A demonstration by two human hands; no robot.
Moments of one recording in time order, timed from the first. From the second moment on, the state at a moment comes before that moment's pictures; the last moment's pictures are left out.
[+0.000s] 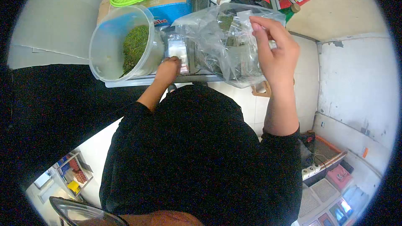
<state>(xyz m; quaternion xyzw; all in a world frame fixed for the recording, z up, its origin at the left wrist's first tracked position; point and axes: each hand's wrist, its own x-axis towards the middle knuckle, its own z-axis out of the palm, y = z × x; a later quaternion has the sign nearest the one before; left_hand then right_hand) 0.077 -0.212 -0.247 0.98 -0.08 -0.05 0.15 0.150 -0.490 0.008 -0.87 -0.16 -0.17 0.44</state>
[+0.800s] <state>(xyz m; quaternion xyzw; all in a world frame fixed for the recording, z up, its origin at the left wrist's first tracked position) 0.033 -0.200 -0.024 0.64 0.05 0.22 0.74 0.104 -0.345 -0.001 -0.77 -0.43 -0.10 0.45</state>
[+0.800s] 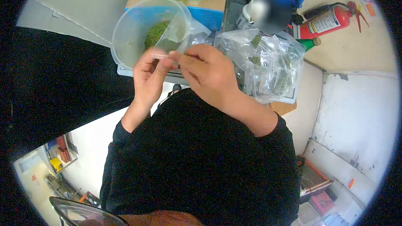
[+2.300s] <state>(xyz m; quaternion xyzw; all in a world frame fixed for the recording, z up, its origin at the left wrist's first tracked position) 0.000 -0.020 0.002 0.65 0.17 0.25 0.70 0.175 -0.171 -0.060 -0.62 -0.74 0.23 0.07</state>
